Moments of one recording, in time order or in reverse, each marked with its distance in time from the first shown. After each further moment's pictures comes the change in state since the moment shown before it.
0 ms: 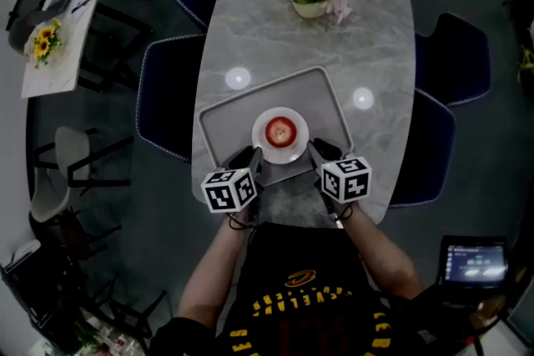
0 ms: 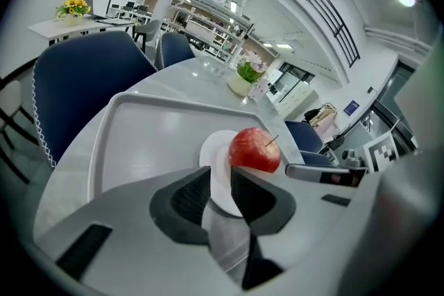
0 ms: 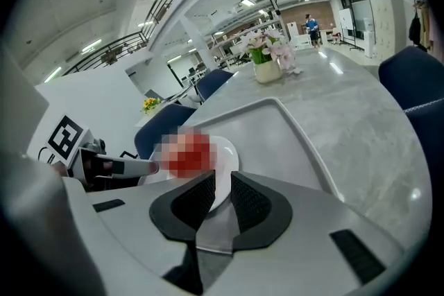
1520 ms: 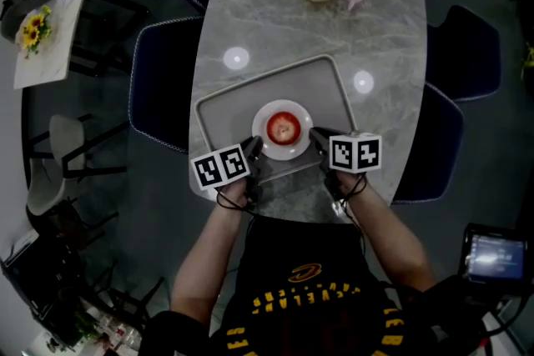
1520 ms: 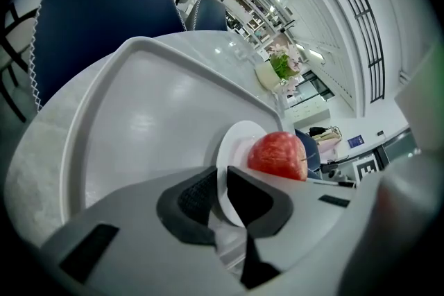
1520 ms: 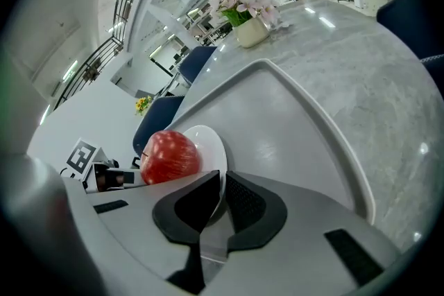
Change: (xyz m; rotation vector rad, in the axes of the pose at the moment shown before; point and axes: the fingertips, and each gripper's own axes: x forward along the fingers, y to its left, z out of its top) left arm 0.033 0.023 -0.018 -0.321 0.161 -0.050; right arm 0.035 -0.013 -0.013 0.232 0.209 0.080
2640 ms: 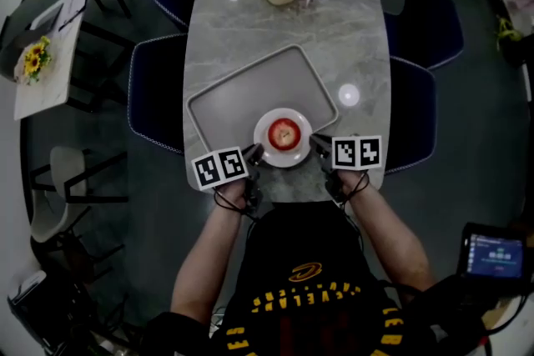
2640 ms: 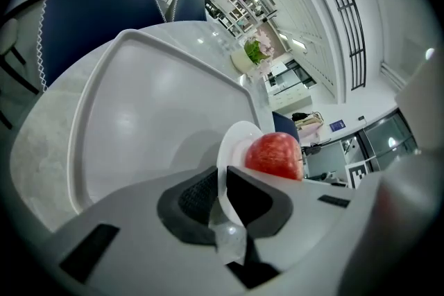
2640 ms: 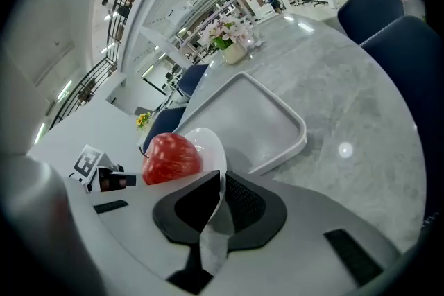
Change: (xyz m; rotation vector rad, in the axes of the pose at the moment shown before) left arm -0.042 -0.037 -0.064 0.092 0.082 -0.117; right arm -0.077 0.011 -0.066 0.118 -0.130 -0.020
